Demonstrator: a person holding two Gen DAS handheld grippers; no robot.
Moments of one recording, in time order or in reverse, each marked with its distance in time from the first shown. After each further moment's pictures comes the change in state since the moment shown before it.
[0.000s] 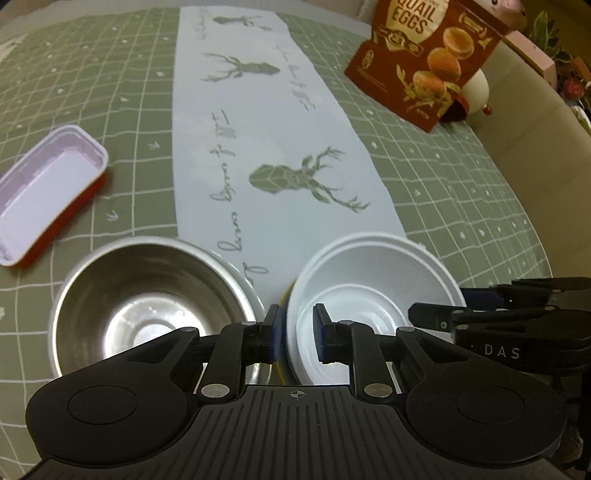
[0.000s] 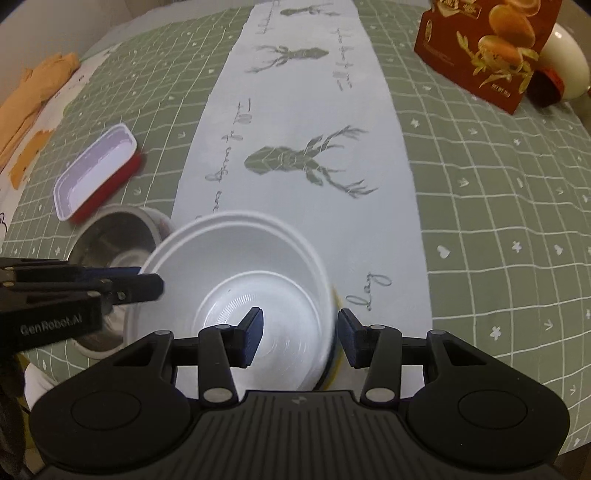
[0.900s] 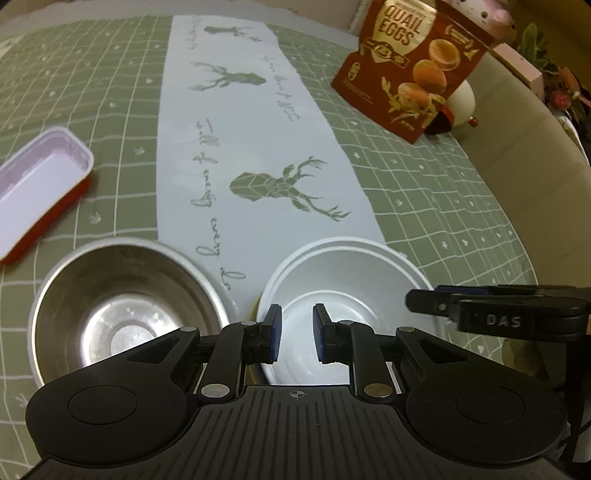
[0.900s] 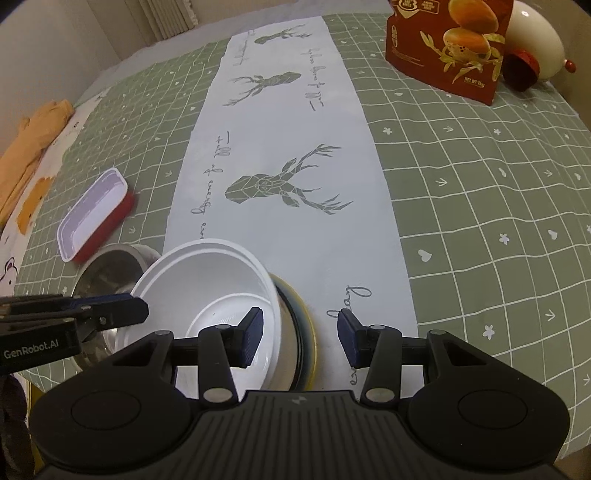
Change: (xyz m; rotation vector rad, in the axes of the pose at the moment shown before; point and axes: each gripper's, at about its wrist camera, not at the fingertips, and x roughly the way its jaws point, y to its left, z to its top) left arm 0.004 -0.006 -0.006 -0.026 -0.040 -0.049; right arm -0.006 -0.039 -0.008 0.114 -0.082 0.063
